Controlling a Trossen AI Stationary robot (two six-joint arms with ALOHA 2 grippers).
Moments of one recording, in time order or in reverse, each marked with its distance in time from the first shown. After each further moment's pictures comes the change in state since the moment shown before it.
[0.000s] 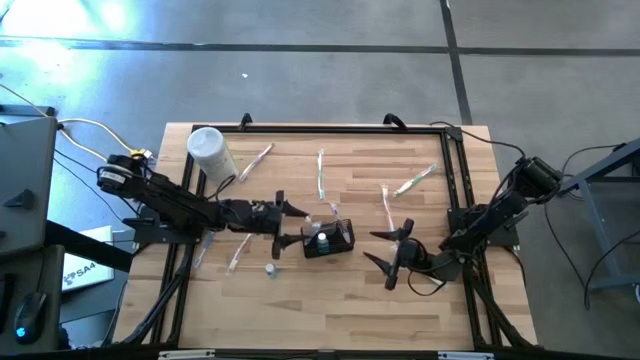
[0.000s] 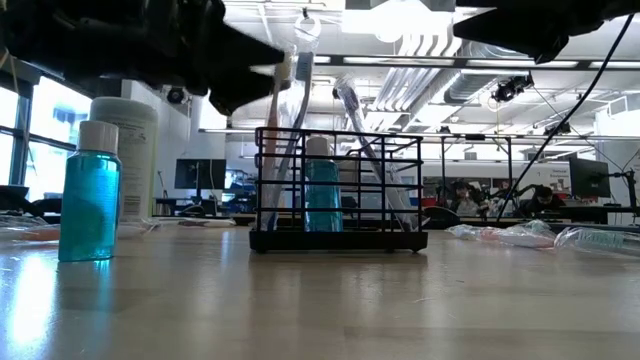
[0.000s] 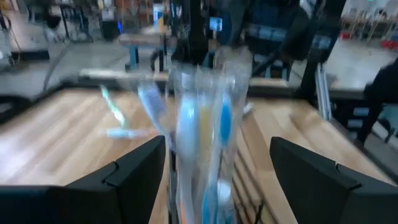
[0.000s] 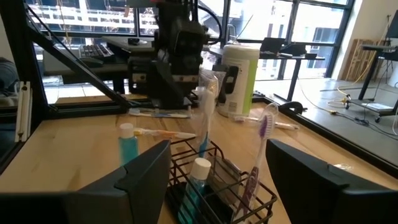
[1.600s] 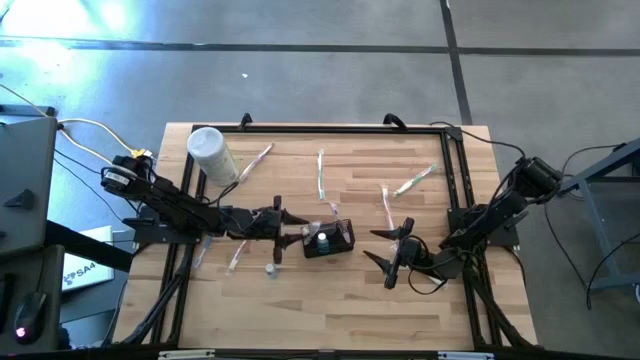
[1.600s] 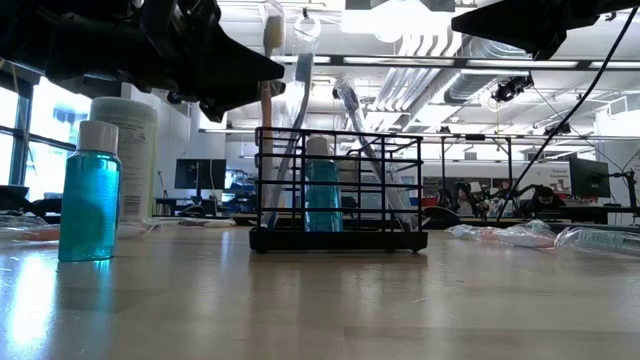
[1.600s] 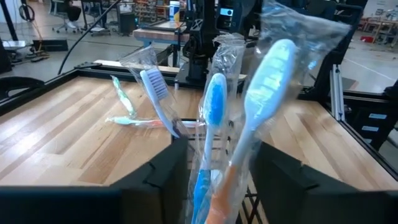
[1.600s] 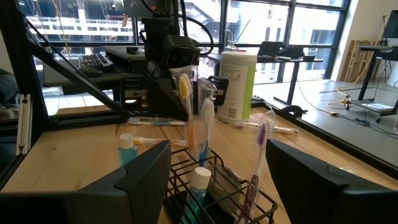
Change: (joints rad) left arm -0.072 0.040 -0.002 0.009 -0.143 -0.057; right arm -0.008 0.000 0.000 0.054 0.002 -0.018
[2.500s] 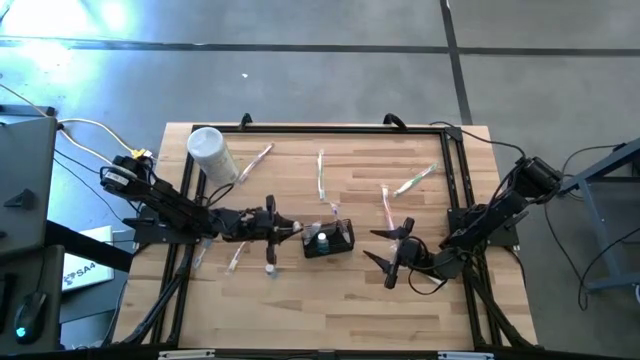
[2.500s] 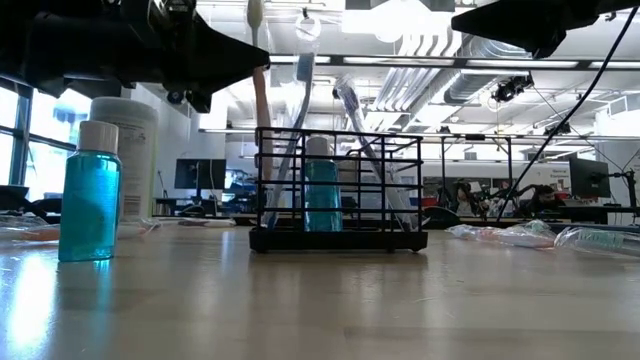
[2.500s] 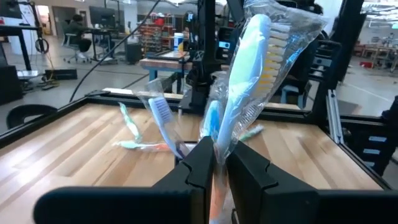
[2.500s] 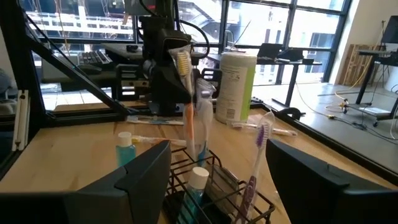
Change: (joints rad) left arm -0.046 0.000 -0.077 0.212 -0.073 0.061; right arm -0.001 0.000 0.000 0.001 0.000 -0.025
